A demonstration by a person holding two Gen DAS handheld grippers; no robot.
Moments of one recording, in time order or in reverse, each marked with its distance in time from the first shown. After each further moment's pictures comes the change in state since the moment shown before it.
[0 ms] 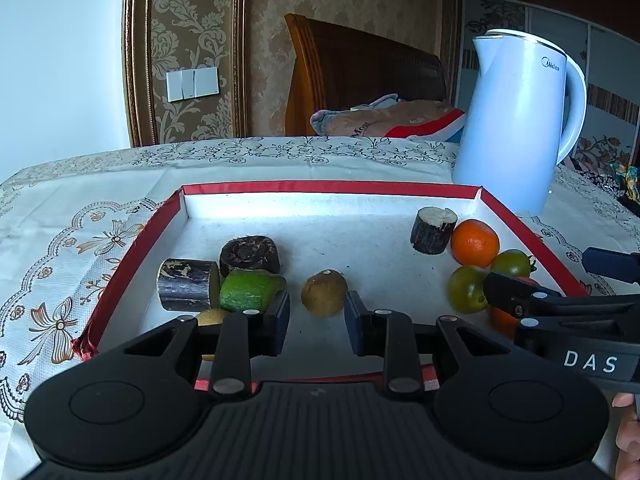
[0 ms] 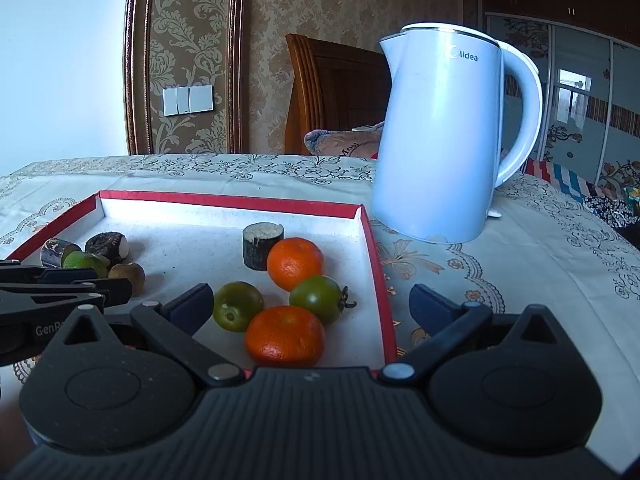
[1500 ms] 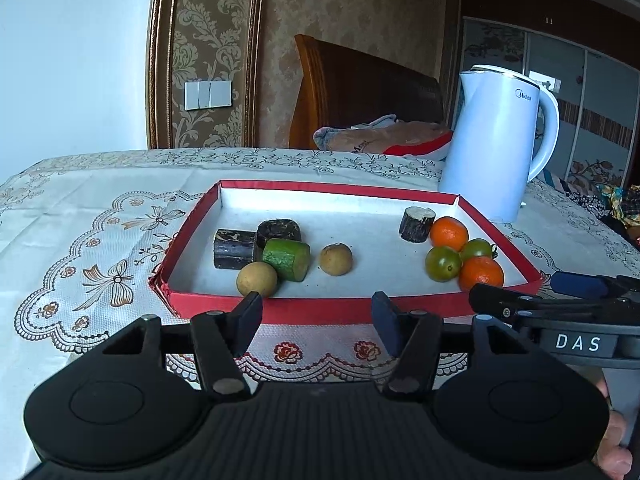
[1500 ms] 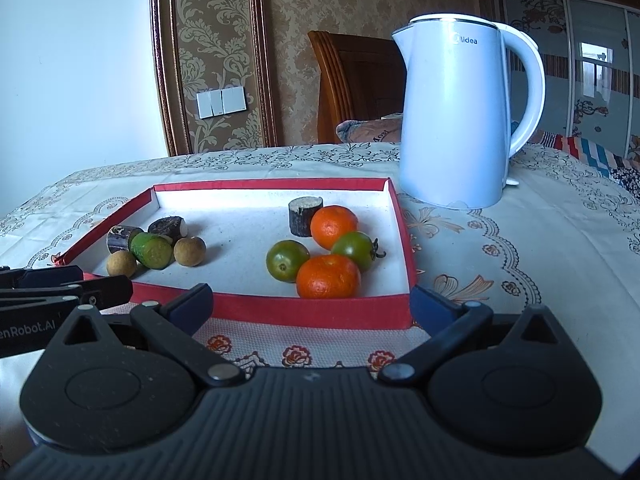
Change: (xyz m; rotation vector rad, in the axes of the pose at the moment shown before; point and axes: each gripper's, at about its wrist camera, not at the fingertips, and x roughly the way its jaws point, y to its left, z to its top) left arm -0.069 0.020 -0.027 -0.057 -0.042 -0.028; right arm -0.044 -0.002 -0.020 0.059 0.016 0.125
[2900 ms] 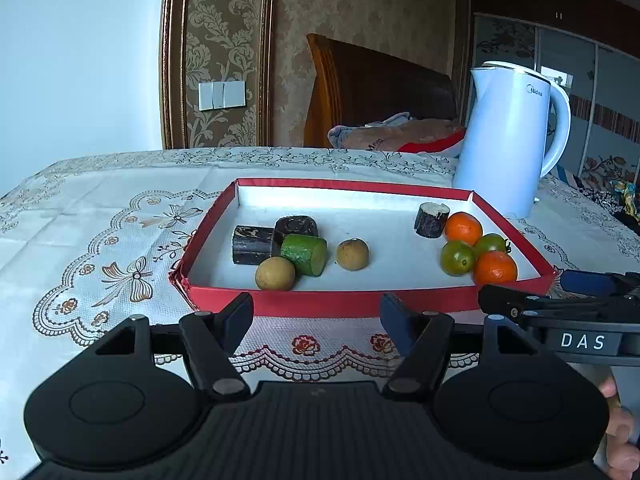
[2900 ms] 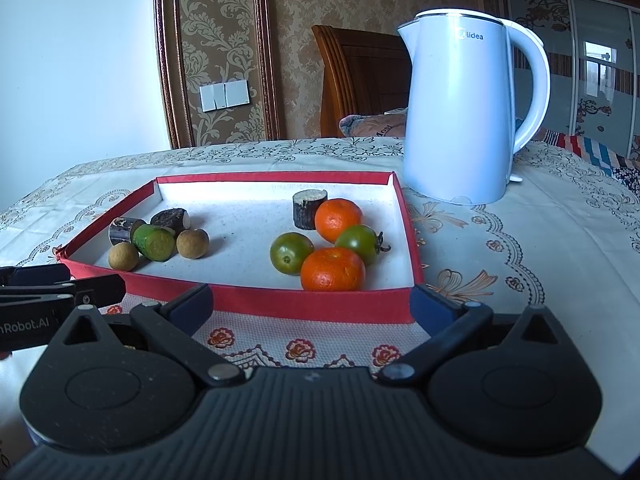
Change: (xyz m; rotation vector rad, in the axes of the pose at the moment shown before) left arm -0.006 0.000 -0.003 0.022 -0.005 0.056; right arm 0.001 0.002 -0.002 -0.009 0.019 0.007
